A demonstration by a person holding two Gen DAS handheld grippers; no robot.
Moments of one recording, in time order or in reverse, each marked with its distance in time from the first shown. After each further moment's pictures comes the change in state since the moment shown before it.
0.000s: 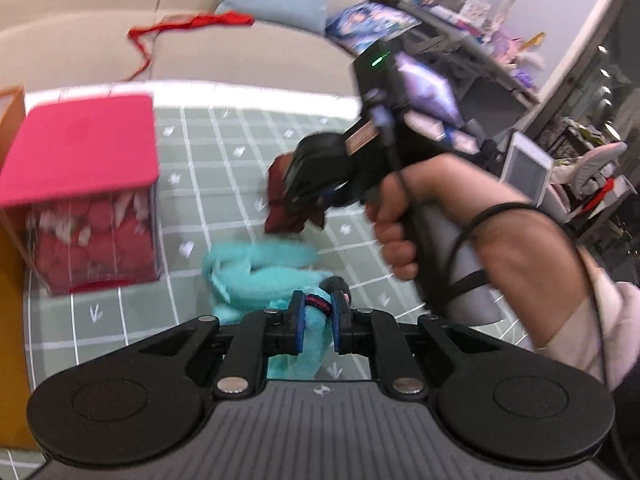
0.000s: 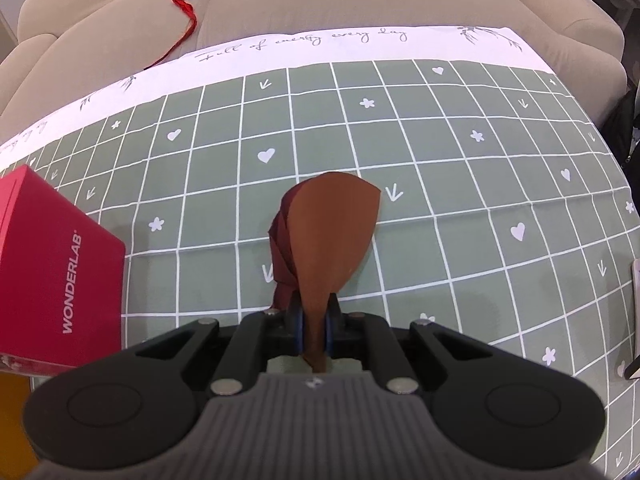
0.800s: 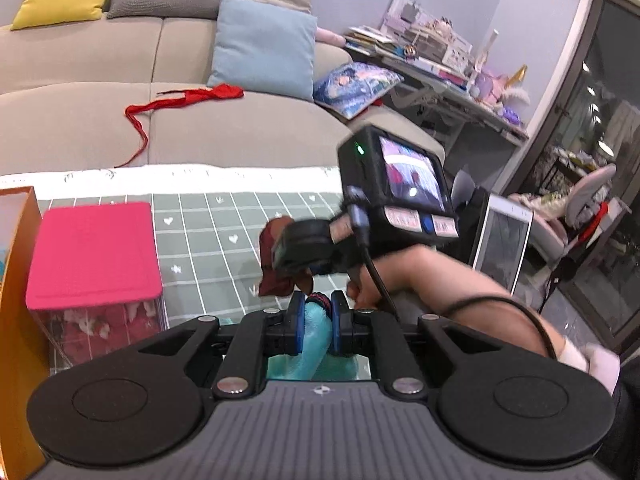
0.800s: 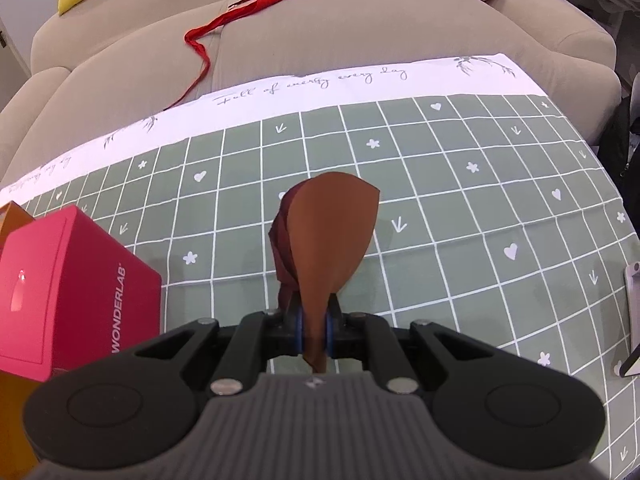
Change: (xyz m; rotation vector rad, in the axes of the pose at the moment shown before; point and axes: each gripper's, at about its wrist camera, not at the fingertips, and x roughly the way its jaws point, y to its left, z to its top) left arm -0.030 -0.021 0.028 0.040 -0.175 0.022; right arm -0.034 0.004 0.001 0.035 -0.092 0.040
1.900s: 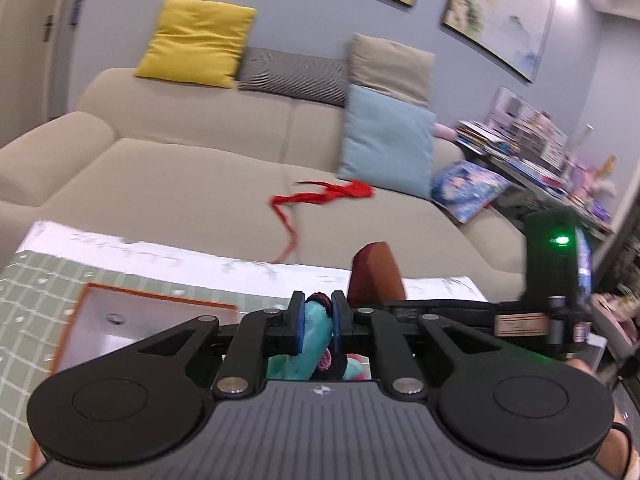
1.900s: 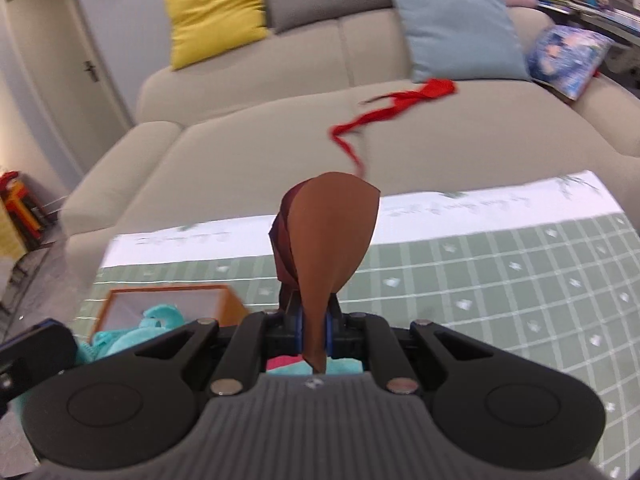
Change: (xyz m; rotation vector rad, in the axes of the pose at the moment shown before) left arm -0.126 0.114 0.077 -0.140 -0.199 0.289; right arm -0.120 0.145 0.030 -0.089 -0.229 0.219
